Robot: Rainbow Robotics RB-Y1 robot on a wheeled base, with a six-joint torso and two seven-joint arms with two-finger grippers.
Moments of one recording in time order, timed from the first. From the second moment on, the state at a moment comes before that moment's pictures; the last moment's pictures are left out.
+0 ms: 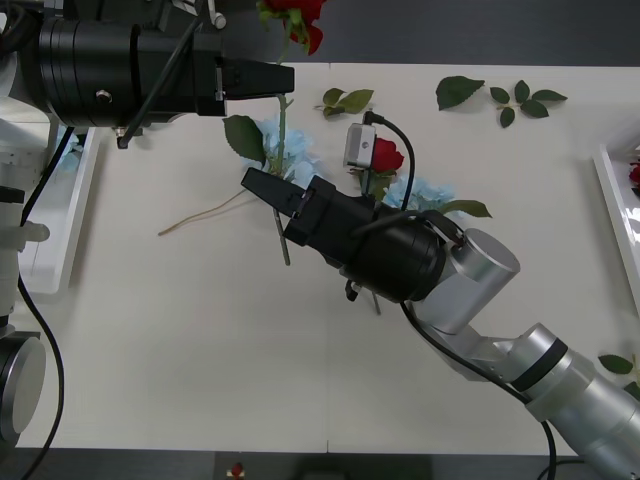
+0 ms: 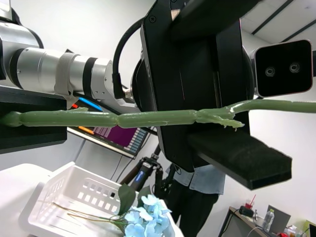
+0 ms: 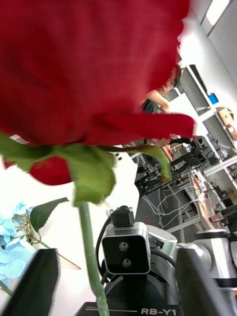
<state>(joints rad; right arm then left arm) -0.35 -0.37 0.59 -1.63 -2.61 0.59 2.70 -0.69 0.42 0.10 -1.55 1.71 1.42 -1.87</state>
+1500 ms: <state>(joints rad) -0.56 -1.51 0.71 -1.42 -2.13 0.71 2.18 -0.69 0.78 -0.14 -1.56 1.29 1.35 -1.87</state>
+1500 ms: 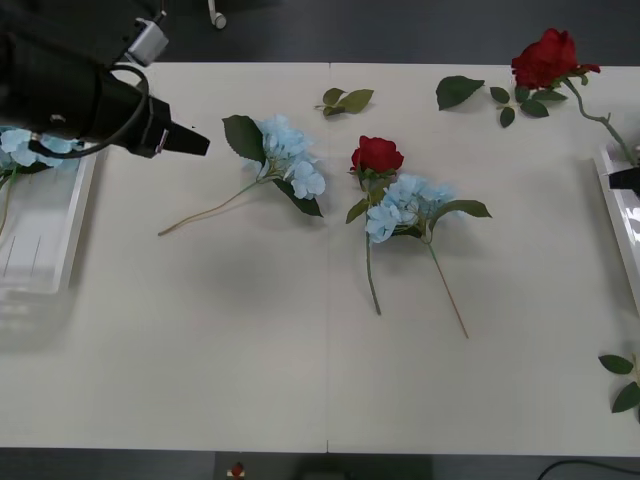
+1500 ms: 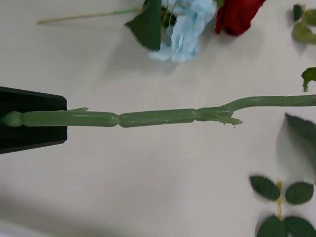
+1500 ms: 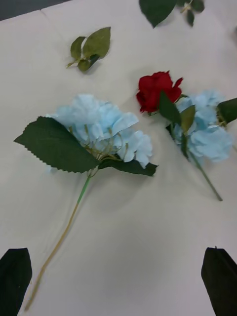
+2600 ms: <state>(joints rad) -0.64 -1.40 0.55 -0.84 -1.50 0.86 2.34 -0.99 0.55 -0.68 -1.00 1.02 1.02 -1.77</state>
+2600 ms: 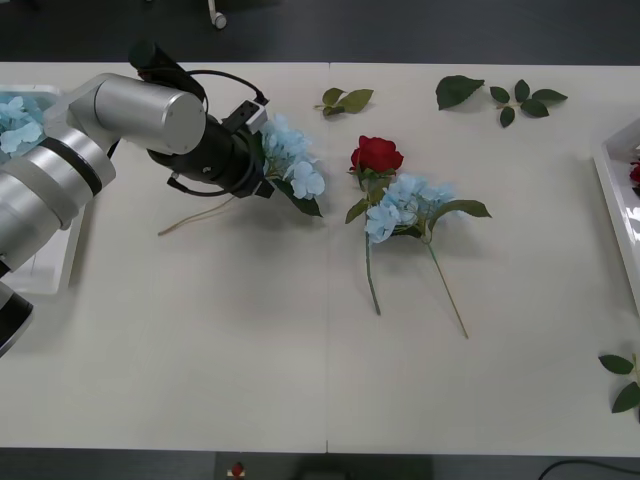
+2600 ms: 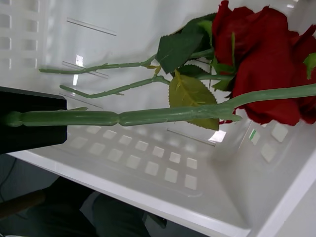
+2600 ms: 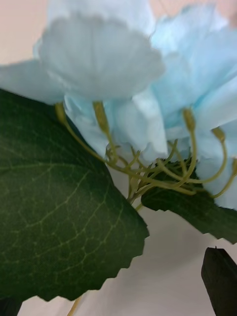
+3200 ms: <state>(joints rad) -0.51 -1.31 0.55 -0.77 -1.50 0.70 2.34 -1.00 0.54 -0.77 -0.94 0.97 1.02 -1.77</state>
